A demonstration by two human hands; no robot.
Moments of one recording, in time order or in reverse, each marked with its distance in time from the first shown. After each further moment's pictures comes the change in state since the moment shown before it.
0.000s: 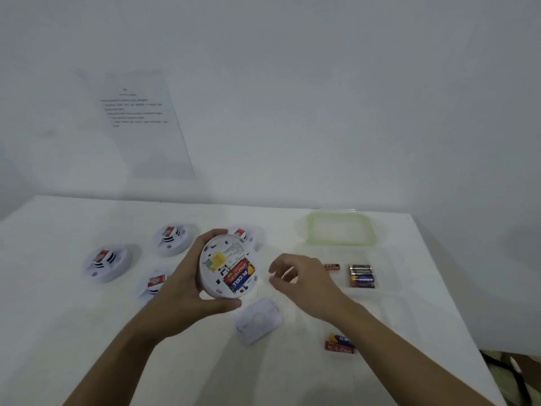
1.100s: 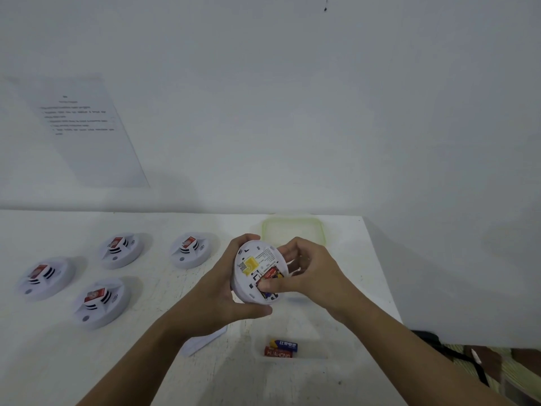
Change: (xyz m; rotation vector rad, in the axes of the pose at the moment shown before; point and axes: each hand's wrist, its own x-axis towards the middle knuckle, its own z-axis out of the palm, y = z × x) left_hand 0.052 0.040 0.120 0.075 -0.192 0.099; right_hand -0.046 0.022 -0.103 0.399 0.089 0.098
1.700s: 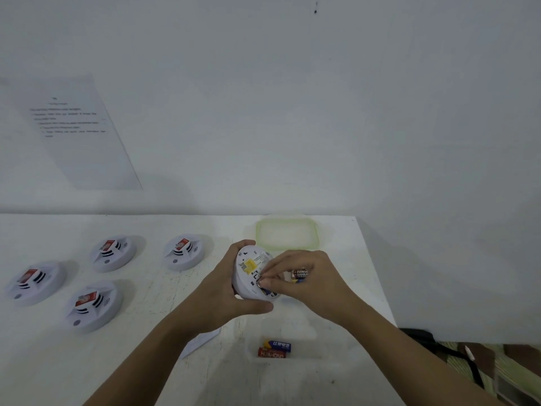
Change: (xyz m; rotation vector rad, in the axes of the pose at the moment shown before) left_hand 0.013 -0.013 0.011 -0.048 0.012 -0.055; right_hand -0.005 0.017 -0.006 -0.048 -0.028 -0.312
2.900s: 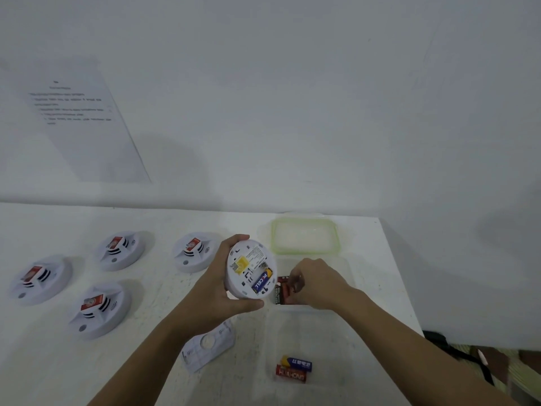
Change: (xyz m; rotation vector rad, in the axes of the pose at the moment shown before) left_hand 0.016 -0.047 -0.035 0.051 0.114 -0.007; right_hand 0.068 0.068 0.013 -0.763 -0.332 0.514
